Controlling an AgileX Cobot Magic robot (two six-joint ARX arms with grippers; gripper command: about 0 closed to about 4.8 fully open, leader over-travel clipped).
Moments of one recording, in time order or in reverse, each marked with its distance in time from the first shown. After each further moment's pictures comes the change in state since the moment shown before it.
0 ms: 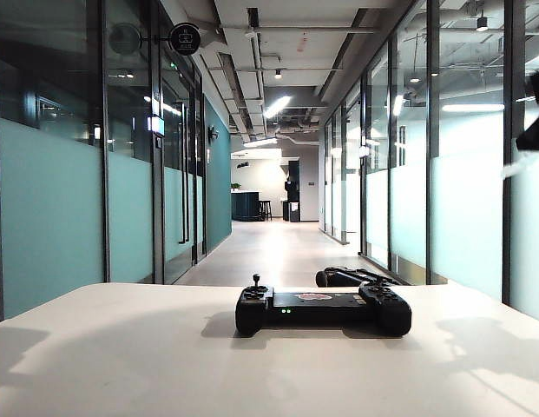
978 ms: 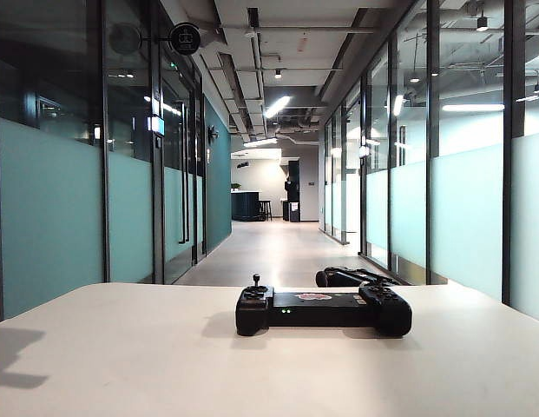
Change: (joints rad) left arm 0.000 0.000 -0.004 -0.016 -0.037 -0.019; right arm -0.023 -0.501 -0.114 -0.306 -0.007 -0.019
